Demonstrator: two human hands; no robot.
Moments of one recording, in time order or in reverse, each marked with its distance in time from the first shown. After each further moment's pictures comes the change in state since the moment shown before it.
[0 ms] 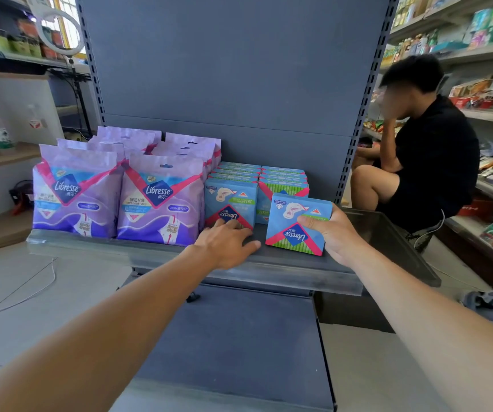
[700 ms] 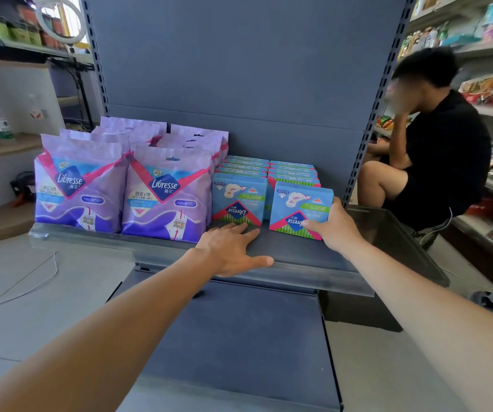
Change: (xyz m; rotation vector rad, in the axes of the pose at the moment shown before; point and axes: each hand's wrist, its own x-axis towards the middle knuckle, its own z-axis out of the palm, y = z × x) left_hand -0.013 -0.009 0.003 0.068 -0.087 0.037; right_hand 0.017 0.008 0.011 -0.708 0.145 -0.162
